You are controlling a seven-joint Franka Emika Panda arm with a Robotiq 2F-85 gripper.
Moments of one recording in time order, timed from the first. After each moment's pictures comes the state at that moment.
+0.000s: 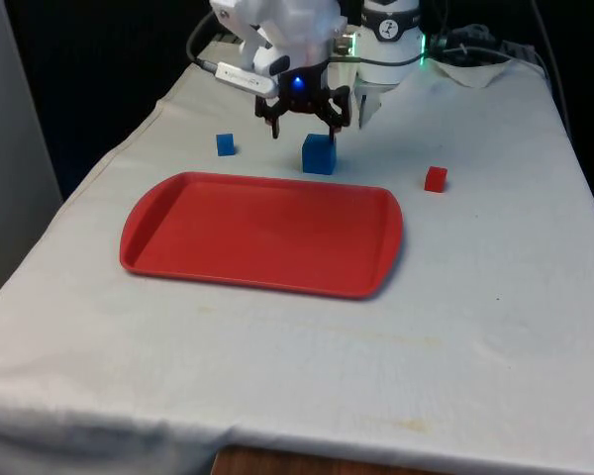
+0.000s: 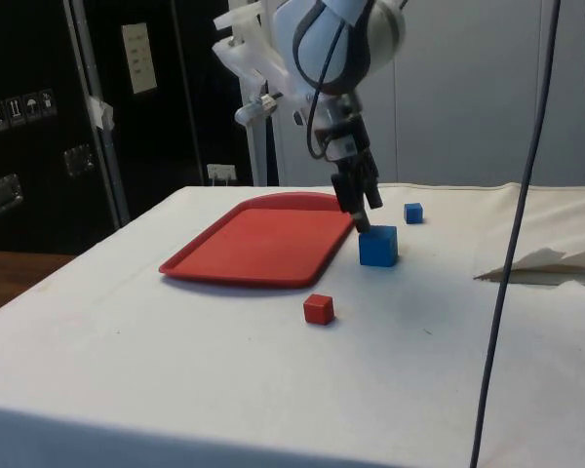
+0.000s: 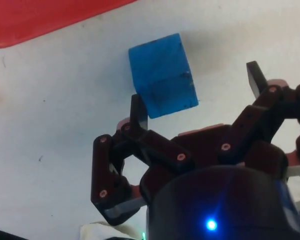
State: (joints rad) arm 0.39 0.28 -0.62 -2.41 0.07 2.40 -0.27
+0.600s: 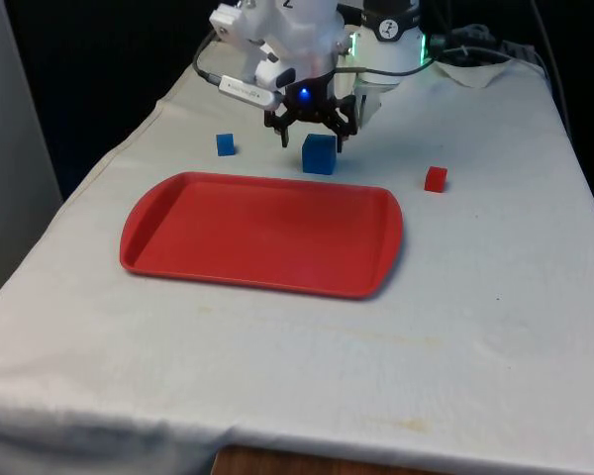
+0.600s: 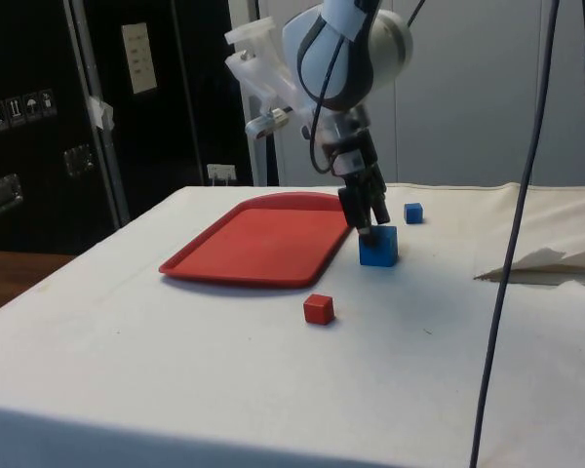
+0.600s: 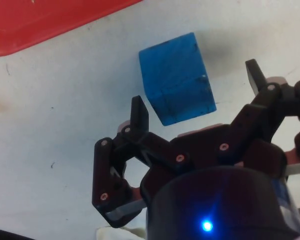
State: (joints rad) arm 0.39 0.31 -0.60 -2.44 0.16 2.44 -0.31
